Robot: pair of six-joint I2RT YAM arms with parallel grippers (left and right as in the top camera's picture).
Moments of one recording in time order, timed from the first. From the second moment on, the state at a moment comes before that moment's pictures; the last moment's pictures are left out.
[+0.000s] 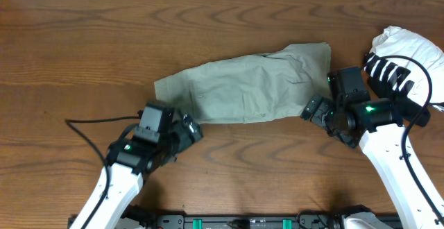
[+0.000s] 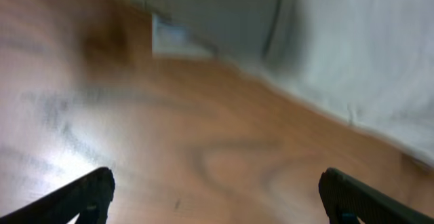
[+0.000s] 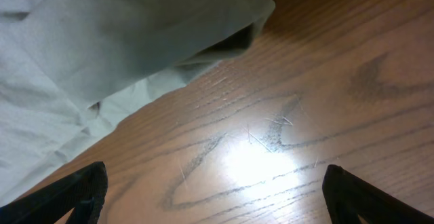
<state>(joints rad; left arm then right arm) -0.34 1.06 0.66 -0.68 0.17 -0.94 0.20 1.27 0.98 -1.00 0.07 0.78</state>
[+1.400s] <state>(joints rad) -0.30 1.48 0.66 -0.24 0.14 -1.31 0.08 1.27 0.98 -1.04 0.07 0.80</state>
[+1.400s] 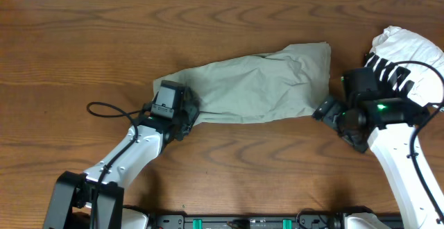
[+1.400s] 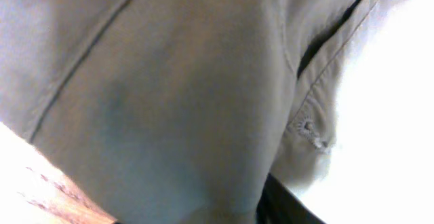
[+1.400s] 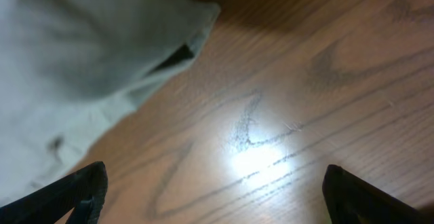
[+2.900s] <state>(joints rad) -0.15 1.48 0.66 -0.30 0.18 -1.12 0.03 1.30 0.44 -0.07 -0.34 1.39</state>
